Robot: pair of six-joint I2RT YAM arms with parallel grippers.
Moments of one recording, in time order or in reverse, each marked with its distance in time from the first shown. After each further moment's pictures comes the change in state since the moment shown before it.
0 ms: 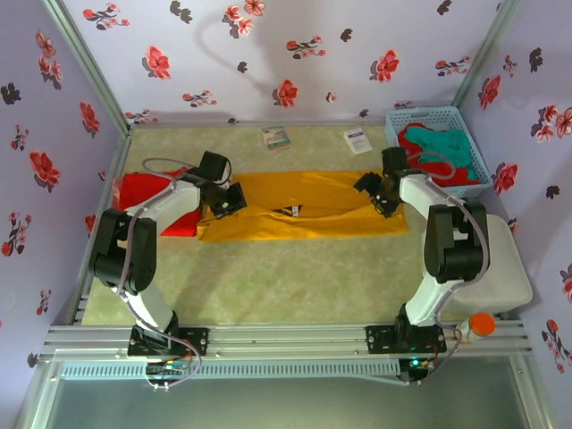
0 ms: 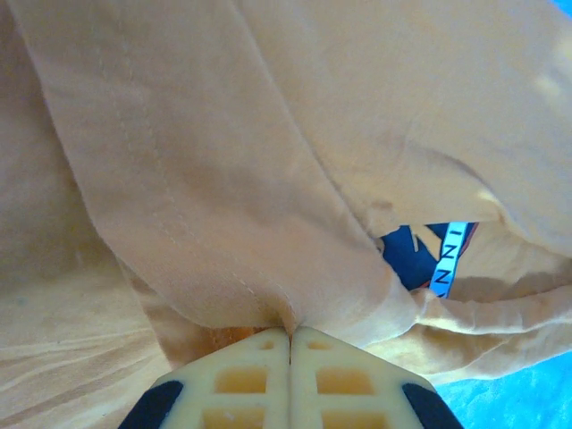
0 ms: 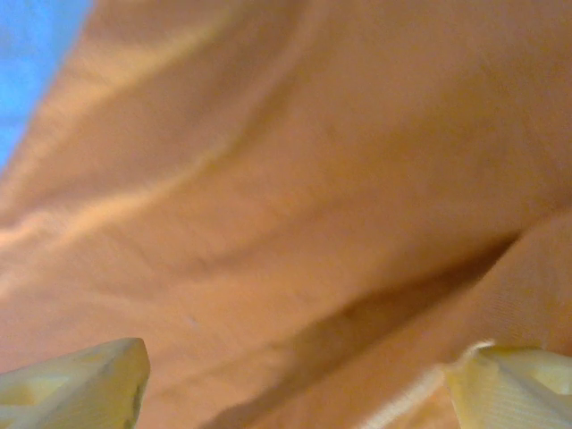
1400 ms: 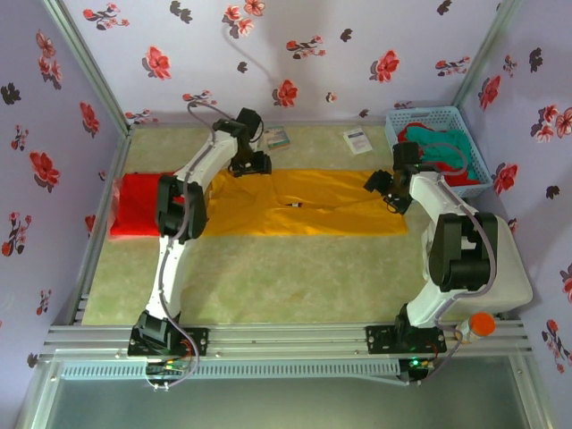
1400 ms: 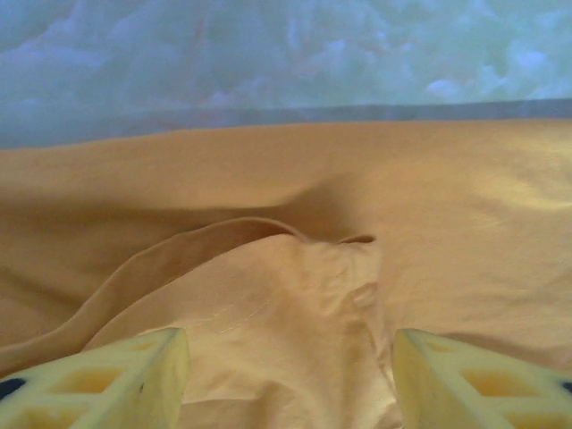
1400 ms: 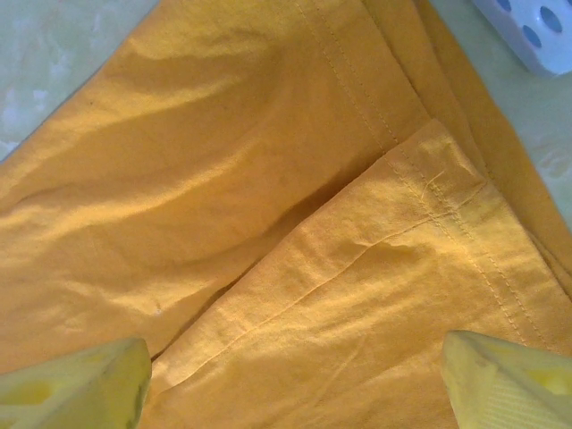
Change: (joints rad) left arm -0.039 0.667 1.055 -0.592 -0.197 0.326; right arm -0.040 -0.093 0.014 -0.137 0.060 -0.177
